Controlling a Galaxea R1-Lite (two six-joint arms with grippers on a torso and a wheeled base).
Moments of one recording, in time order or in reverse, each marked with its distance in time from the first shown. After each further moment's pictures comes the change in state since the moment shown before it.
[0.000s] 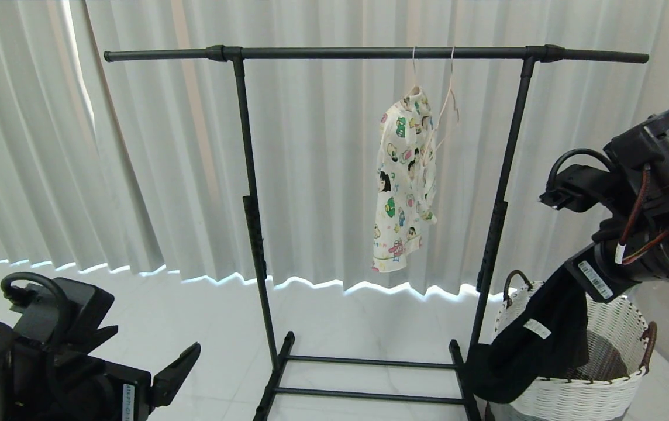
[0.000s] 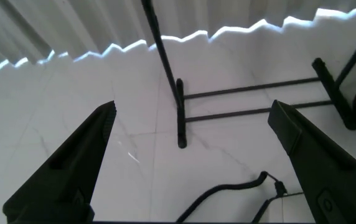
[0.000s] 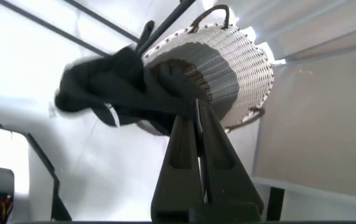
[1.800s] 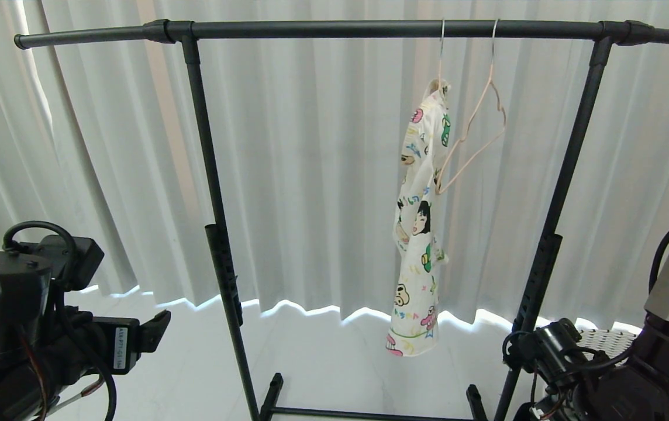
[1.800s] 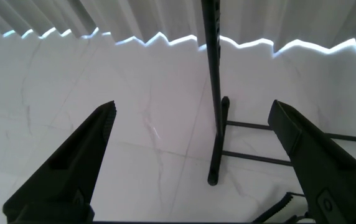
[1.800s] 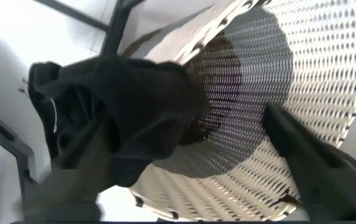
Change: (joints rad) left arm 0.181 0.102 -0.197 0.205 0.100 -0.049; right arm -0.146 0.561 0.838 -1.052 0.006 0.006
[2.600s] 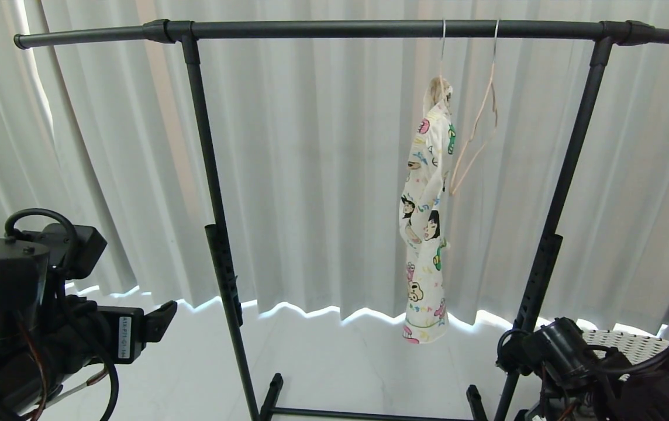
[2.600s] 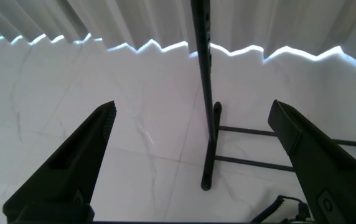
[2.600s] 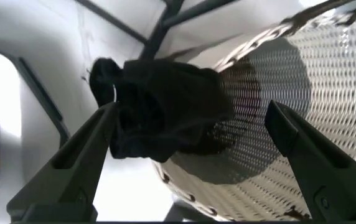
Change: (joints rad) left arm -0.001 0.005 -0.036 0.004 -0.029 0.000; right arm 0.095 -0.167 0.001 0.143 0.124 -0.002
